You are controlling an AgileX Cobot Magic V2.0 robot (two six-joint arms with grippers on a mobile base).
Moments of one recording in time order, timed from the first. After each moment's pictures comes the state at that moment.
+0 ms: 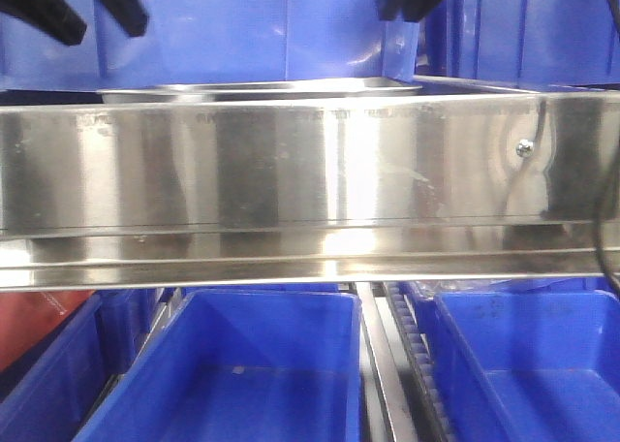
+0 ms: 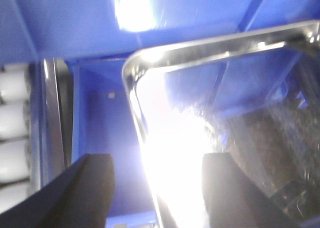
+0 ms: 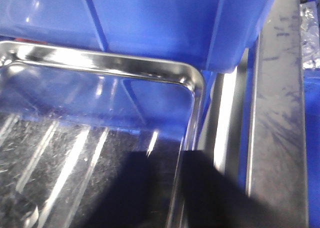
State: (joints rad) left arm -0.35 1.48 -1.23 0.01 0.60 -0.14; right arm 0.47 1.63 -1.43 -0.11 0.72 0.39
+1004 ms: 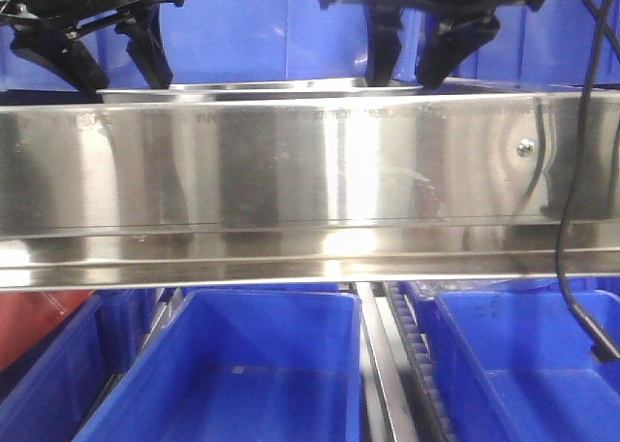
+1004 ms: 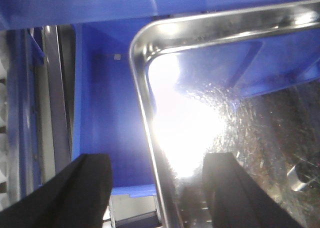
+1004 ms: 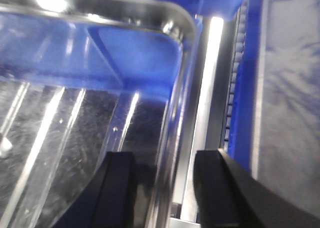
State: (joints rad) left arm -0.35 1.67 -1.35 0.02 0.72 -0.18; right arm 0.47 1.73 -1.45 -0.11 0.80 0.38
